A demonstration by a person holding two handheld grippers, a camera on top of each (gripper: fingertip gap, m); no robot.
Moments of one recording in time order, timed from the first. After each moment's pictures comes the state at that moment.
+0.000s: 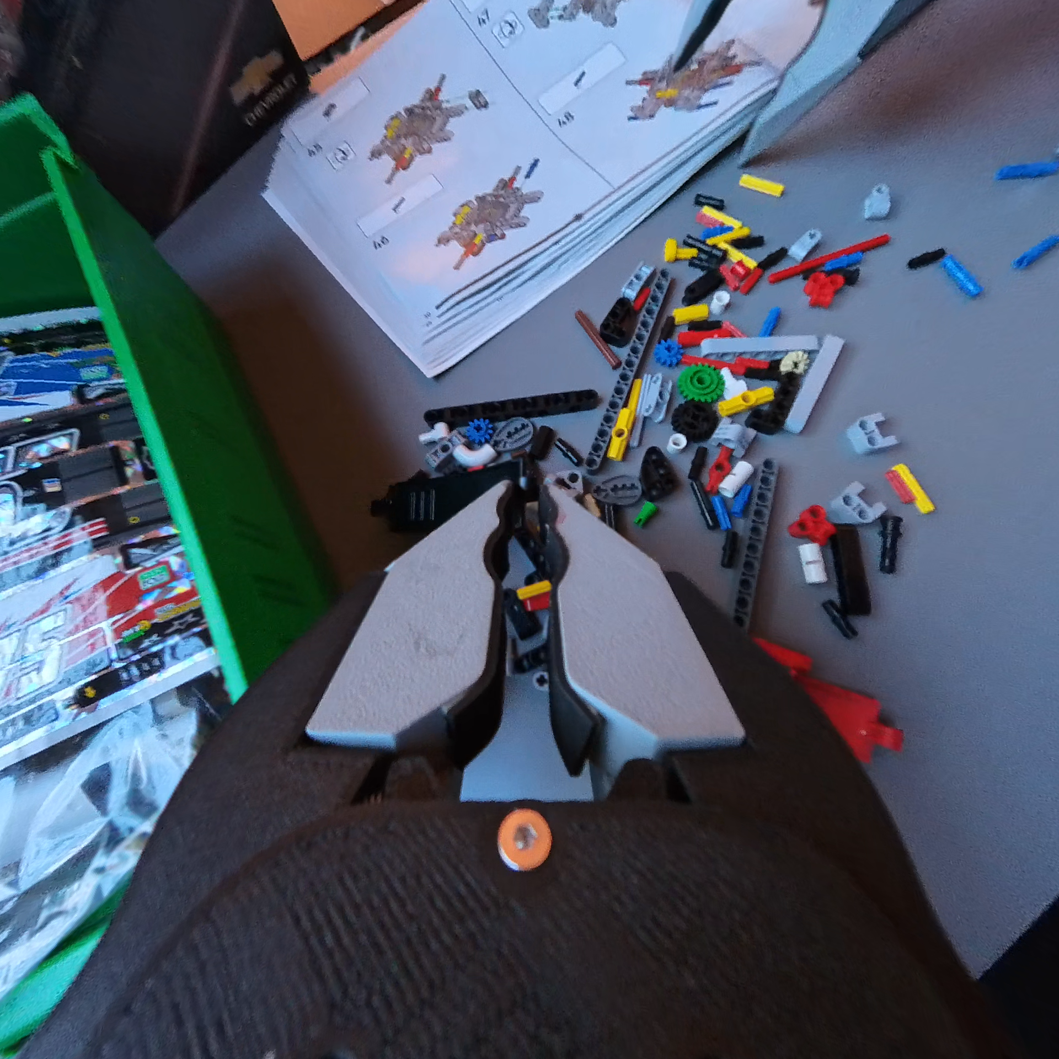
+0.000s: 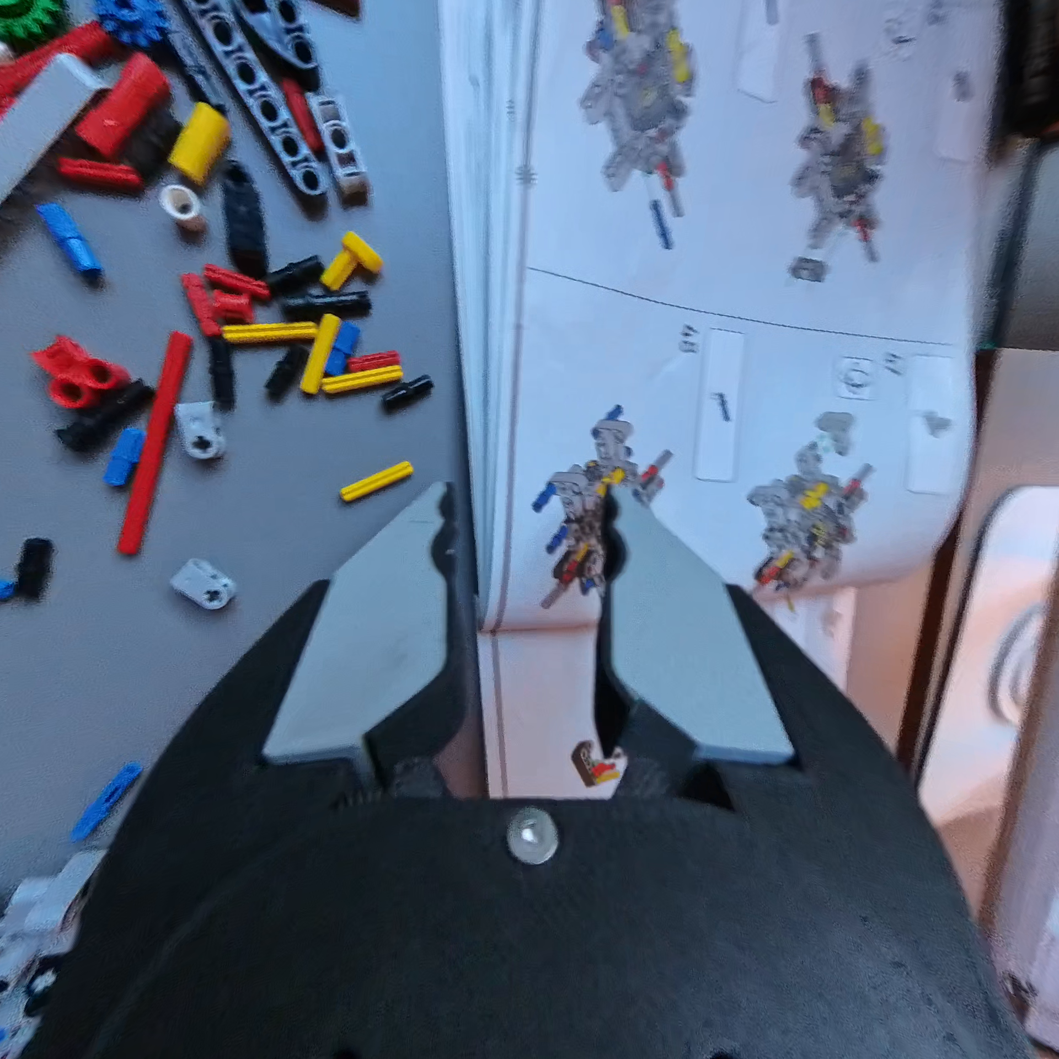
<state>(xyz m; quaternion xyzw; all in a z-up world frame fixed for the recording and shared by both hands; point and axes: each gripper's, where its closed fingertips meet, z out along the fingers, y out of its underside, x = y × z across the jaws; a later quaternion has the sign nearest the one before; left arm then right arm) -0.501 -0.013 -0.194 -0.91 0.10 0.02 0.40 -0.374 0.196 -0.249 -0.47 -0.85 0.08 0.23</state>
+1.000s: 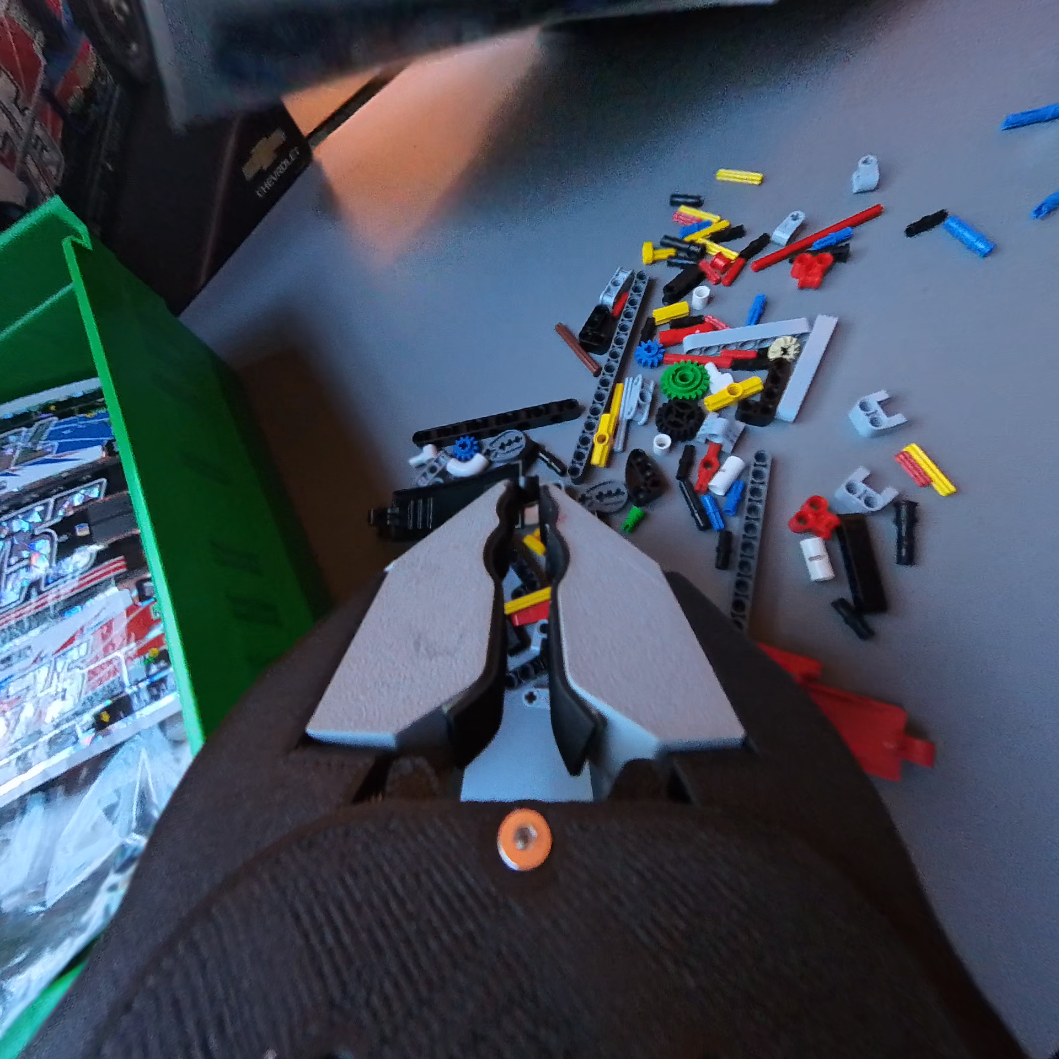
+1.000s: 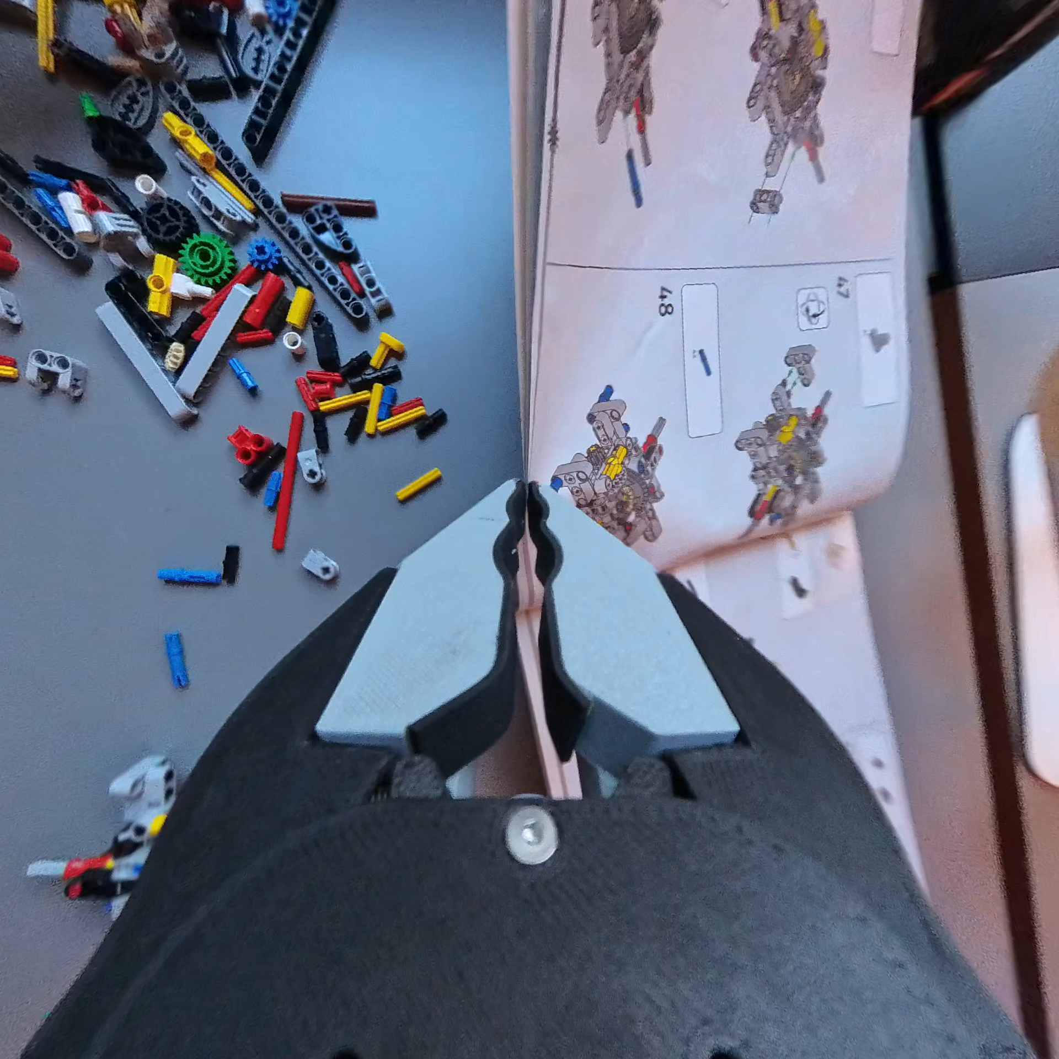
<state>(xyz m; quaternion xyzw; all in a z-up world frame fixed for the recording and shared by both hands) -0.487 -0.012 -0.196 -0.89 0.14 0.07 0.43 -0.364 0.195 -0.191 -0.55 -0.79 0.18 0.20</state>
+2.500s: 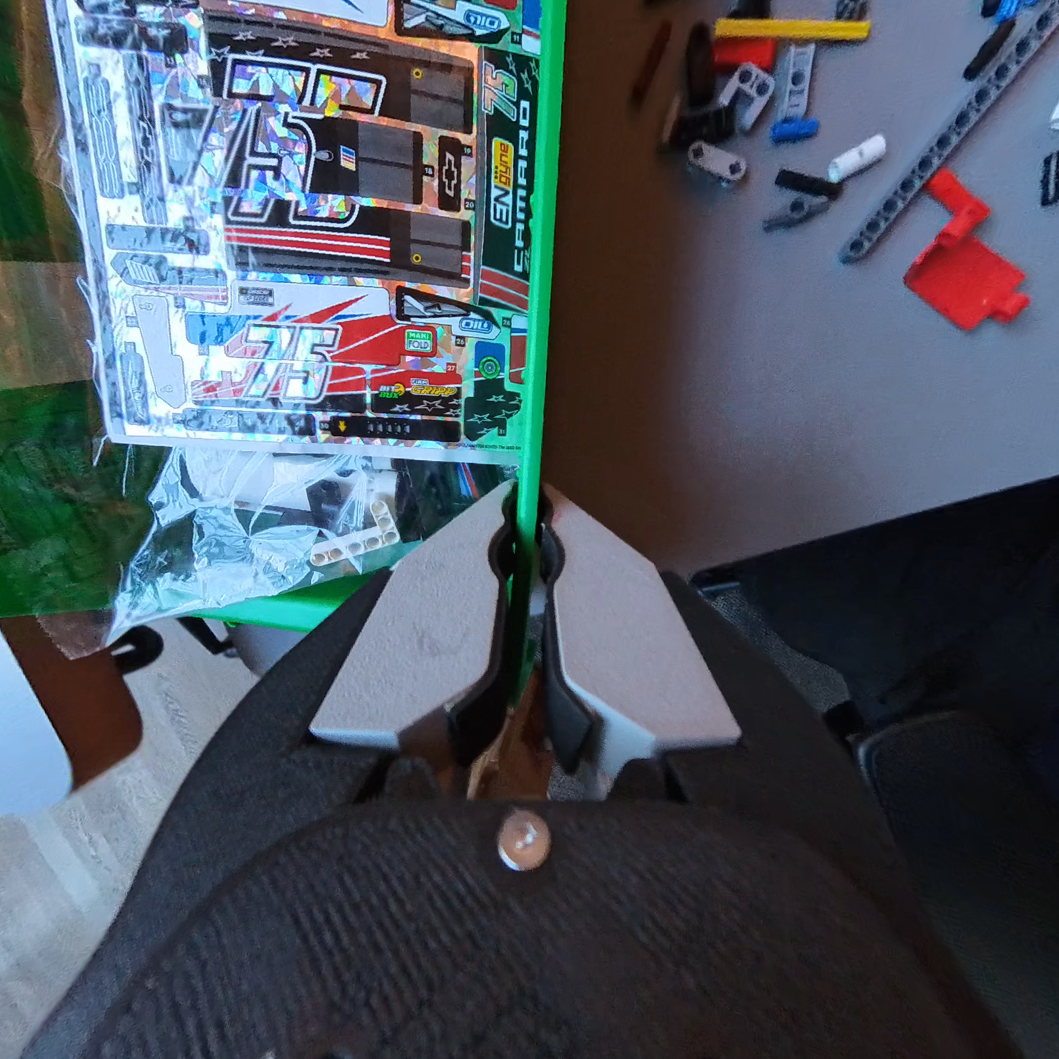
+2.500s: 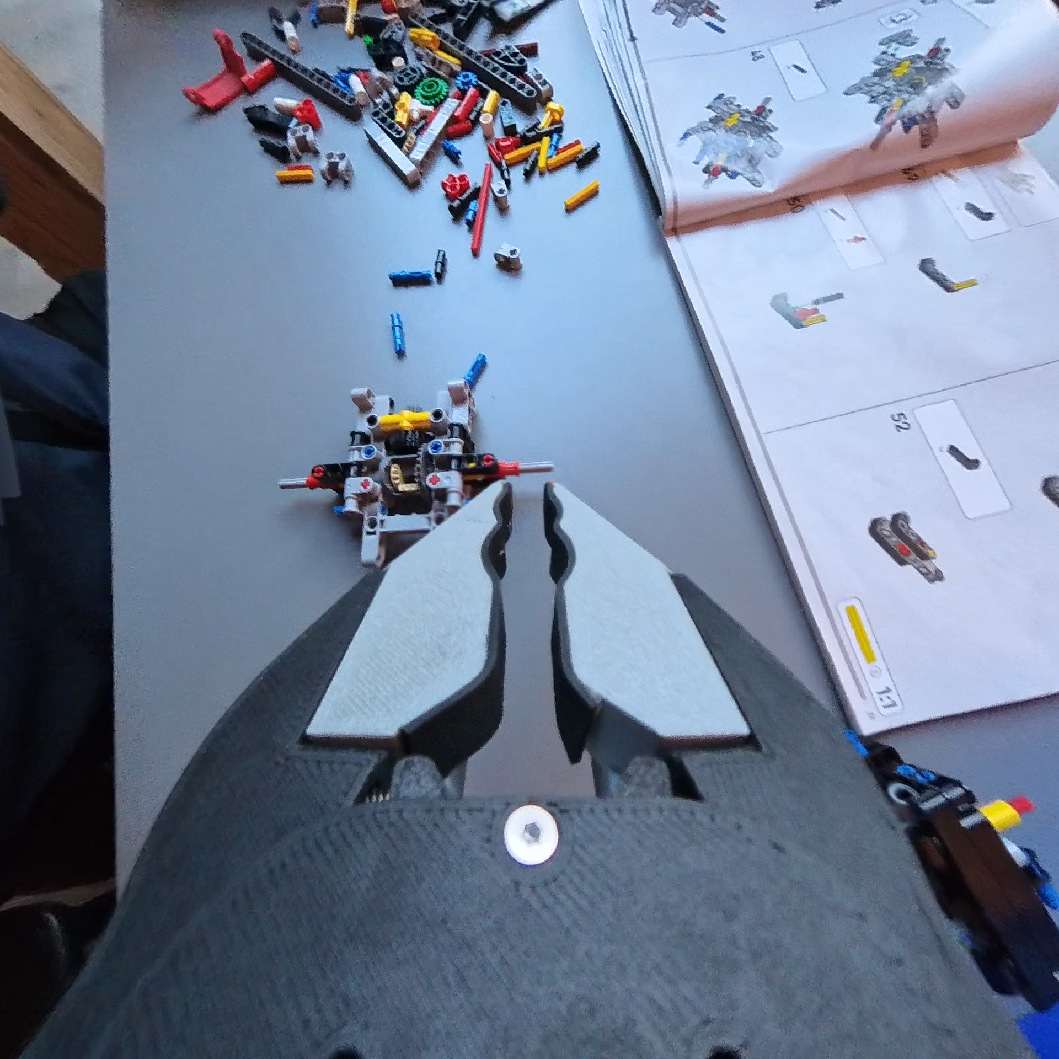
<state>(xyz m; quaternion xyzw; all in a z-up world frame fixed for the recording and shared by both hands) -0.549 -0.215 -0.184 -0.98 -0.07 0.10 0.17 -0.156 0.175 -0.196 -0.57 -0.71 0.35 0.21</state>
